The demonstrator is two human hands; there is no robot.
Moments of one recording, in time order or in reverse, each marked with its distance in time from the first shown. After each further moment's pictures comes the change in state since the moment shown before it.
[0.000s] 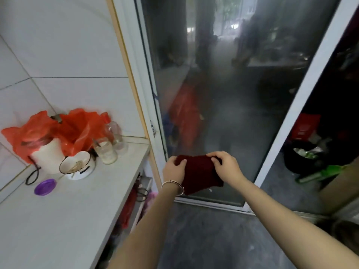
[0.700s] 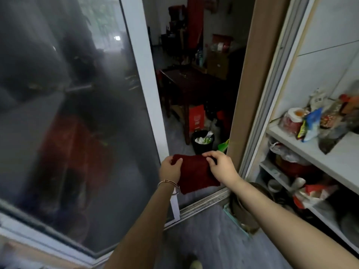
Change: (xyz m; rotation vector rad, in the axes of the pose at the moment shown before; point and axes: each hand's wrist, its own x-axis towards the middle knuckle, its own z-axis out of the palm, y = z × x) left_hand -0.056 0.146 0.398 0.001 -0.552 0.223; right_hand -0.031 0.248 -0.291 -0.112 0.444 0.373
